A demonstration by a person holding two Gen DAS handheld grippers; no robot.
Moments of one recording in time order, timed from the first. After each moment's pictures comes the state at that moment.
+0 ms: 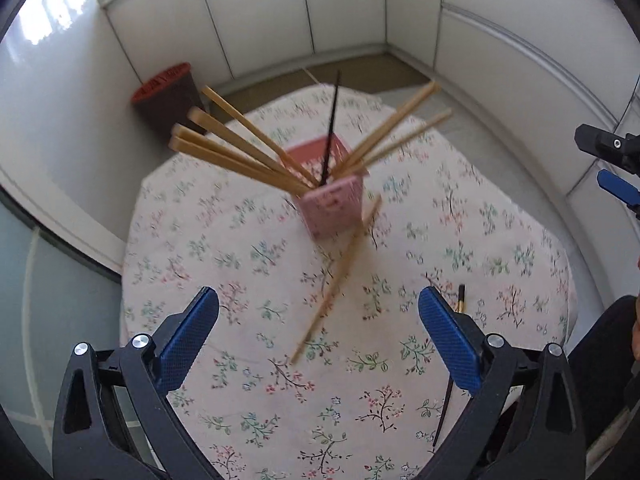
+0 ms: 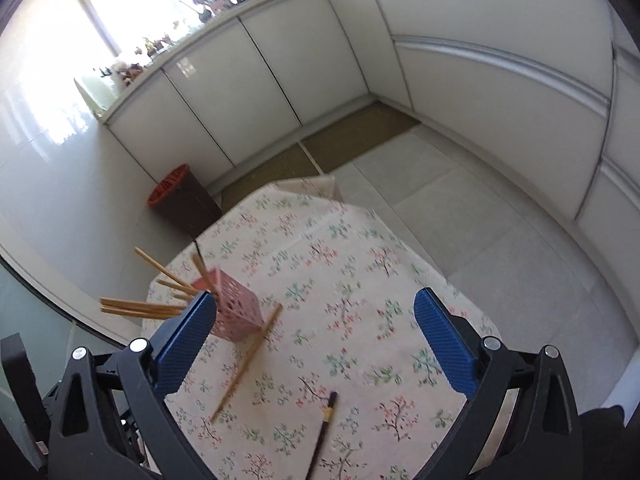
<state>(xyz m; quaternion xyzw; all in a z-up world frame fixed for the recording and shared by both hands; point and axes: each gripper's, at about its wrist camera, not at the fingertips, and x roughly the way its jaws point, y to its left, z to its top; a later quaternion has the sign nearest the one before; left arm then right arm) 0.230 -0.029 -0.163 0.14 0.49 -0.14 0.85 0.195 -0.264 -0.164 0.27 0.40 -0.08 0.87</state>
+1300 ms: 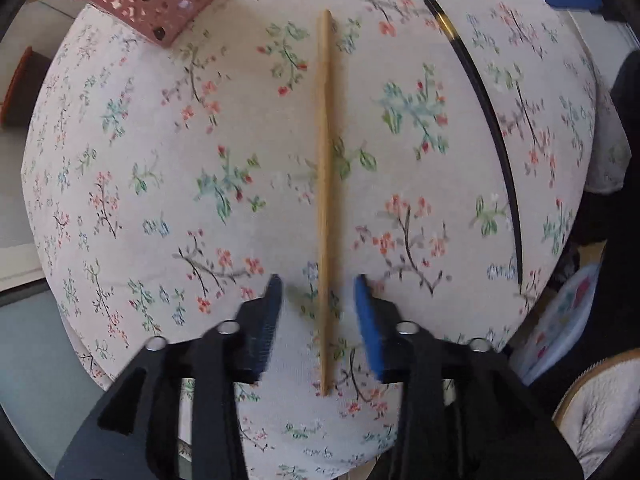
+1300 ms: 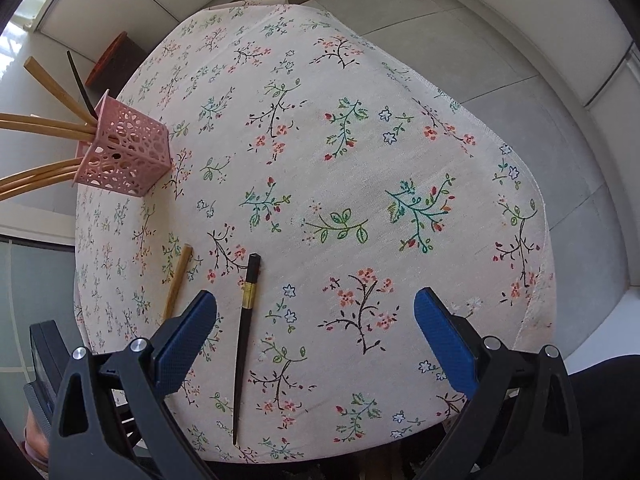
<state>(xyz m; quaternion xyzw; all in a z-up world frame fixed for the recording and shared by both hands) 0.194 0.003 -0.299 0.32 0.64 -0.25 0.65 0.201 -0.240 -0.287 0.25 0.61 -0.06 0.75</state>
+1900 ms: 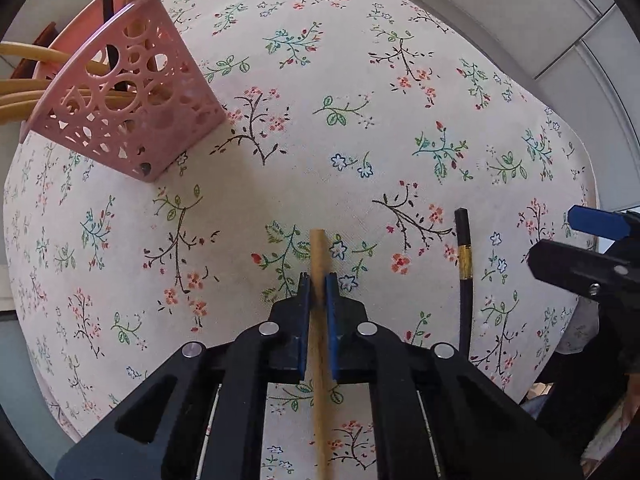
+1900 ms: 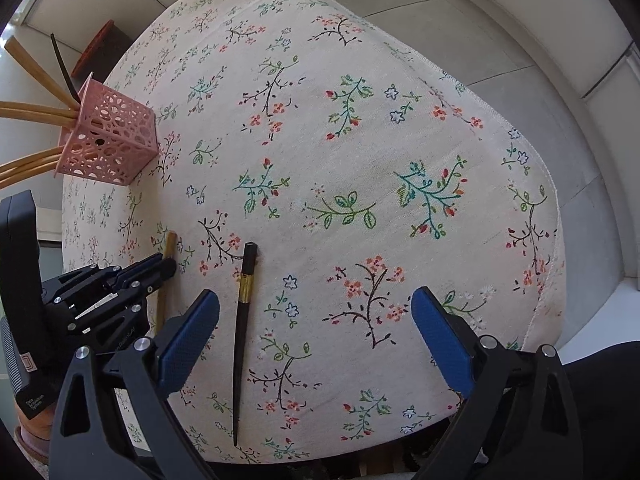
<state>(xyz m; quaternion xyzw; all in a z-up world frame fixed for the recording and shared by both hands) 0.284 -0.044 -0.287 0.19 0.62 -0.26 0.71 0.208 -0.223 -0.300 0.24 0.64 -0.07 0.73</state>
